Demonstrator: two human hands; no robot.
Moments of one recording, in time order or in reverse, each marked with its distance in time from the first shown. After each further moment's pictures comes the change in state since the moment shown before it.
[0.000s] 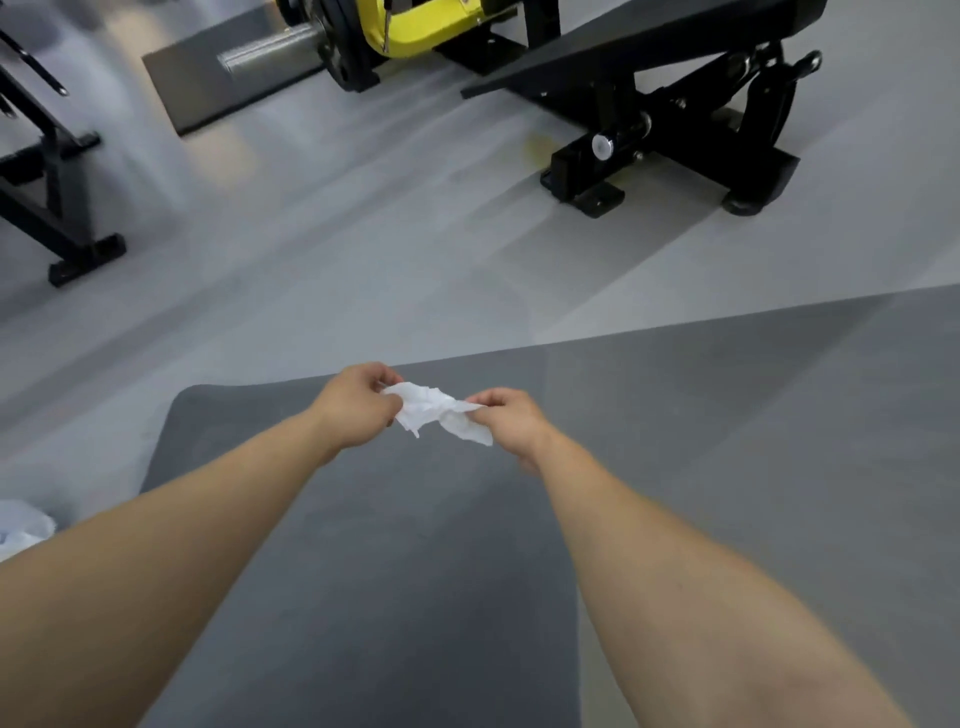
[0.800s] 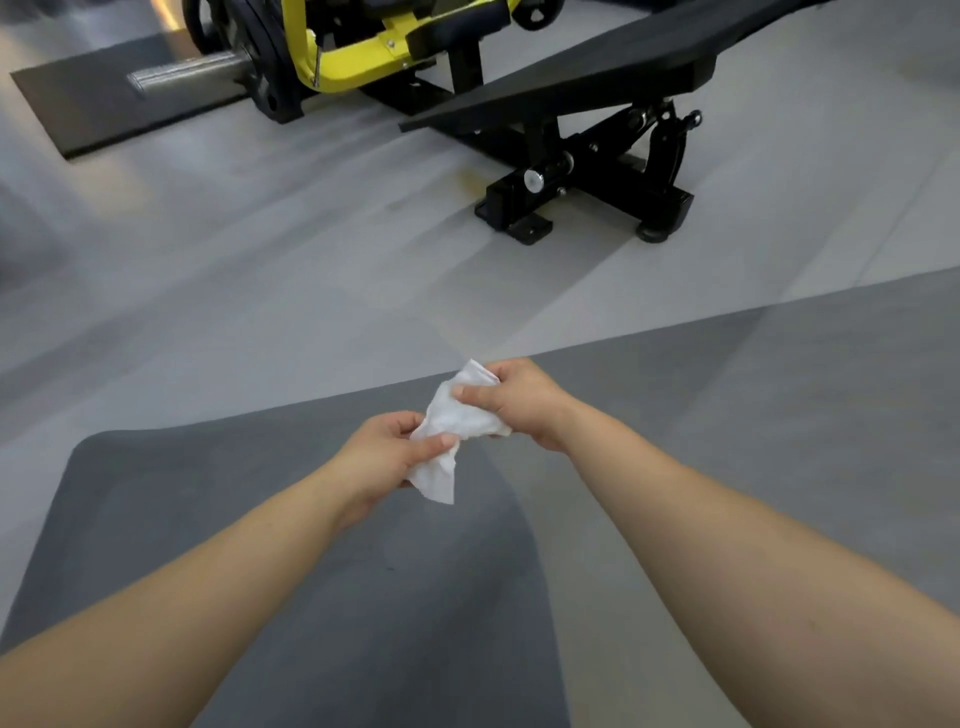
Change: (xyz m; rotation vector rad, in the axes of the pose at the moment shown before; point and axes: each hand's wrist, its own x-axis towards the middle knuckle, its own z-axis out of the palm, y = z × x) left_hand -0.023 0.000 0.044 -0.474 -0.379 0.104; right_hand -0.051 -0.058 -0.031 -0.144 0.076 -0.128
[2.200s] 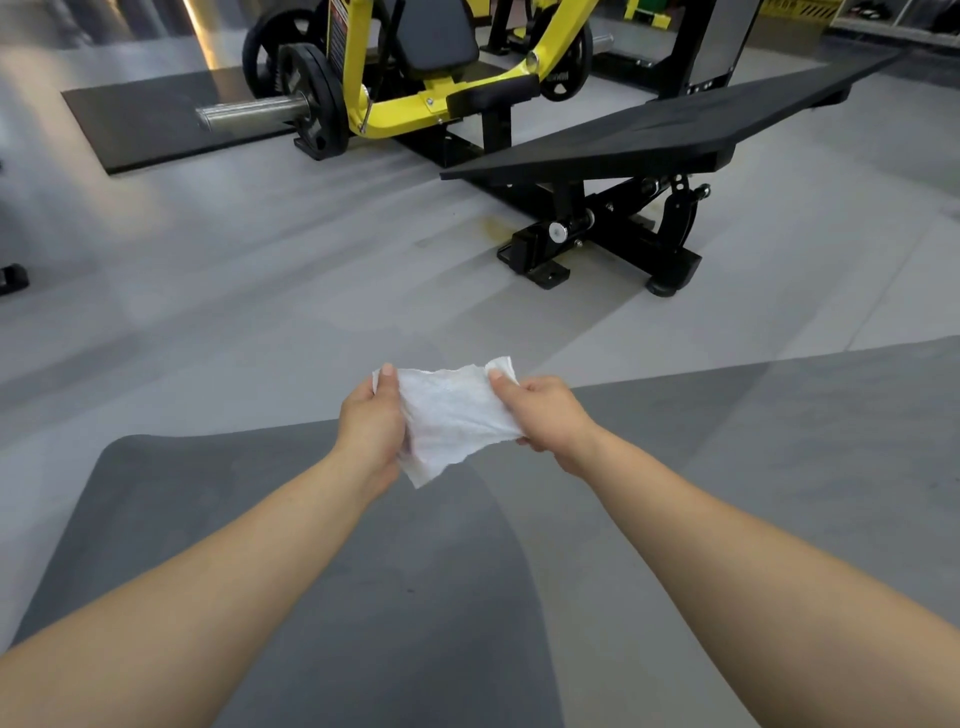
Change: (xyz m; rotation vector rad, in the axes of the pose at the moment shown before) left_hand -0.004 0.032 -0.035 -0.491 0.471 0.077; right_hand -0.015 -0.036 0.027 -0.107 0.205 -0.015
